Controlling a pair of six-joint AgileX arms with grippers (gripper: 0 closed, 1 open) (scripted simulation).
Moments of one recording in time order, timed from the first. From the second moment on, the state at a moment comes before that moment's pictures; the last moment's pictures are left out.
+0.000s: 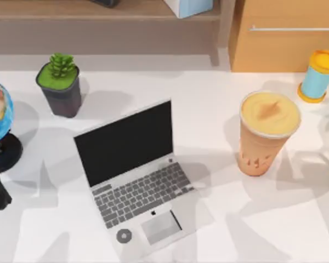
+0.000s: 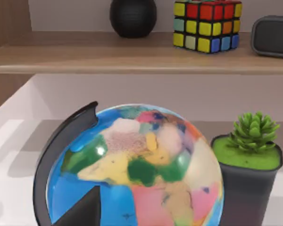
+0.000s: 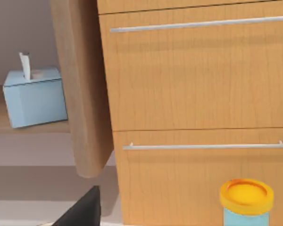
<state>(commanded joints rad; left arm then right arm) 0.00 0.00 0.00 0.00 0.00 0.00 0.40 0.50 0.09 0.49 0.26 0.07</state>
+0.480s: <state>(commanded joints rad) 0.00 0.00 0.00 0.00 0.00 0.00 0.83 1.24 0.19 1.11 0.68 0.15</state>
